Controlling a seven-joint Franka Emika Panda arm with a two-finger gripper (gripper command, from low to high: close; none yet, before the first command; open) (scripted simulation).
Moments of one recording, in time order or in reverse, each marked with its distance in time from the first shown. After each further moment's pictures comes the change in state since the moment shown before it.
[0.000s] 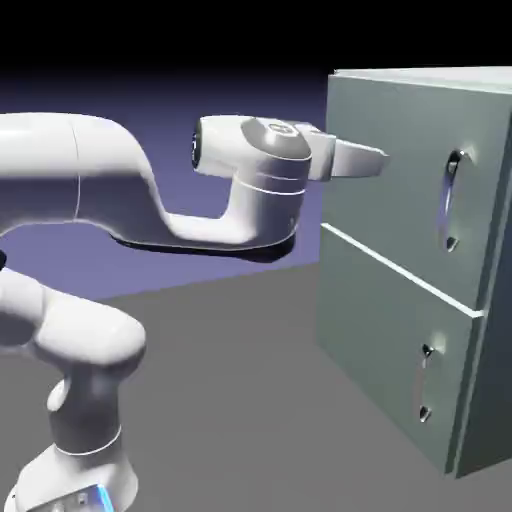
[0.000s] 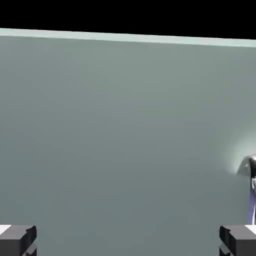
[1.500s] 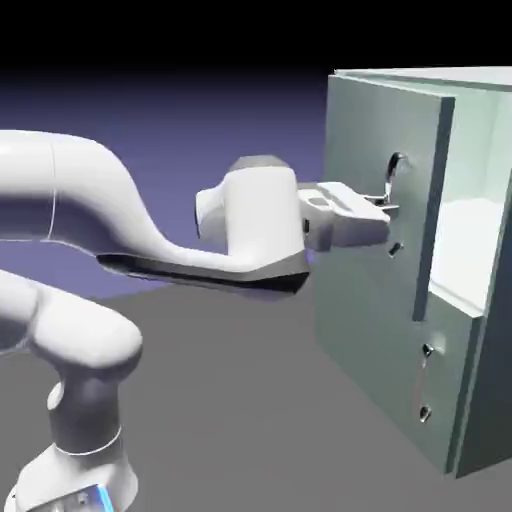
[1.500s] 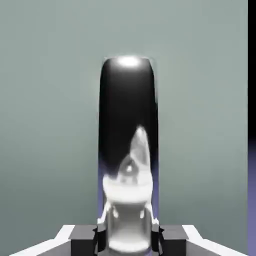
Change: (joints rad) arm -0.259 -0.018 0.128 -0.192 -0.509 -0.260 0.640
